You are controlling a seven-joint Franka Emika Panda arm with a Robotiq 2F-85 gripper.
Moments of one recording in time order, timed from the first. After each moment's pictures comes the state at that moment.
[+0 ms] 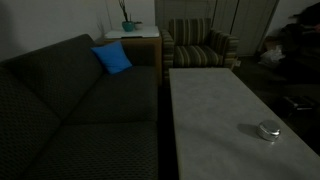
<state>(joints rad) 0.04 0.01 0.06 -1.95 0.06 1.52 0.16</state>
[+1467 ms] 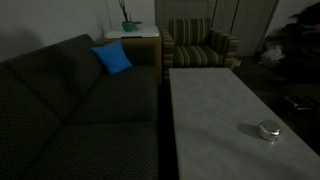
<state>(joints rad) 0.03 0.30 -0.01 -1.89 -0.12 1.83 0.20</state>
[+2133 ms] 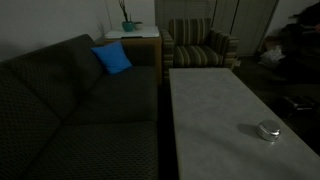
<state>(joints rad) 0.02 0.45 -0.03 -1.81 -0.12 1.83 0.13</state>
